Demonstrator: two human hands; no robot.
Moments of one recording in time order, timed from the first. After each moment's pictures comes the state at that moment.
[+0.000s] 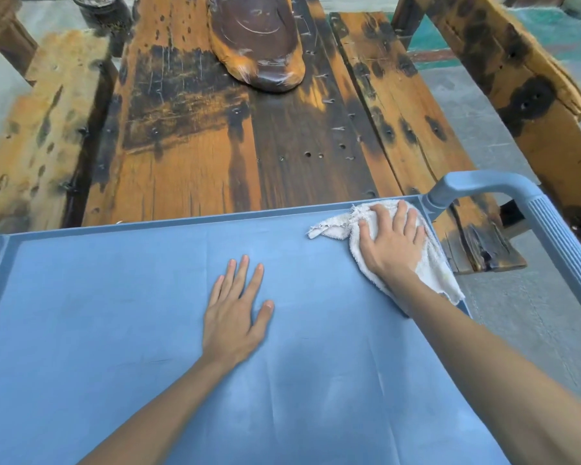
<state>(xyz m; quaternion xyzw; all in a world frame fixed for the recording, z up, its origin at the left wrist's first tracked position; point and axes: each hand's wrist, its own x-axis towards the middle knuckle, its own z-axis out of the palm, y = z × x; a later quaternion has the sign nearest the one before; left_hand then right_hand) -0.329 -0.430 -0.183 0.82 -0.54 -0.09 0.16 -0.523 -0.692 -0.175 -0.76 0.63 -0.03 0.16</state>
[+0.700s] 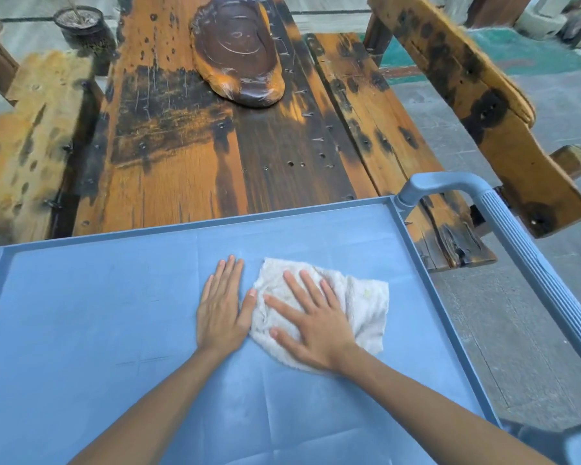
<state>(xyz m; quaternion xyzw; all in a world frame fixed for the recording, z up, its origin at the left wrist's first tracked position) -0.326 -0.431 -0.181 0.82 -0.51 -0.10 0.24 -0.528 -0.516 -0.177 -0.95 0.30 -0.02 0.13</state>
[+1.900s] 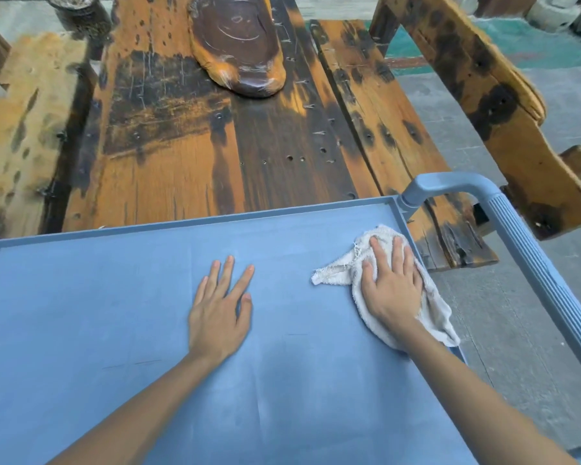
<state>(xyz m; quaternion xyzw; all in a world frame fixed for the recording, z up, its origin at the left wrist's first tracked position) -0.334 -0.435 -0.180 0.84 -0.52 -0.06 0.14 -0.592 -0.623 -0.168 -0.75 0.64 -0.04 0.16</state>
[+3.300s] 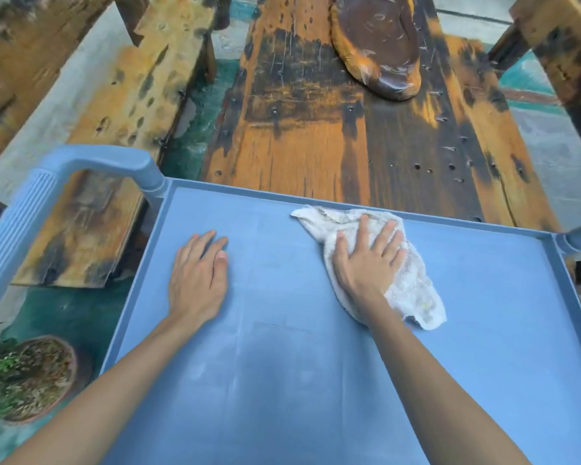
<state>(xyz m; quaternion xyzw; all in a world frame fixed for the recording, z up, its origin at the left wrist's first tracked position) -0.107 -0.258 -0.155 0.90 -0.35 -0.08 0.25 -0.283 -0.482 -0.171 -0.79 0.58 0.01 0.18</state>
